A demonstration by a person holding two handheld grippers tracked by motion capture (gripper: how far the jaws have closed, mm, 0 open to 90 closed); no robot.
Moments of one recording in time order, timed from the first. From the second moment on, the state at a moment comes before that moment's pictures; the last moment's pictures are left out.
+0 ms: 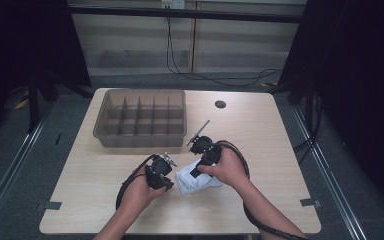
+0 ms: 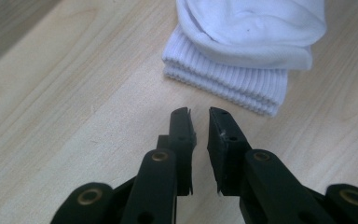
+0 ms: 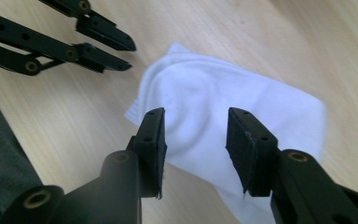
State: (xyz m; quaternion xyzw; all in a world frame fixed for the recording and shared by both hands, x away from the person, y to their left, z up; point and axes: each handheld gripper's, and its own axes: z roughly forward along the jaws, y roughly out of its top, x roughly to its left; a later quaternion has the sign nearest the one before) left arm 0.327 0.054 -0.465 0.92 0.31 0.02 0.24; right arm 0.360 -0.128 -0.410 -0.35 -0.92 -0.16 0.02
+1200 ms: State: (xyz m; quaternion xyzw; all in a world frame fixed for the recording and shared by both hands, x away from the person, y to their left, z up) left arm 0.350 -0.011 -0.450 0.94 0.28 0.00 0.20; right arm 0.349 -0.196 -0.425 -0.41 -0.90 -0.13 -0.01
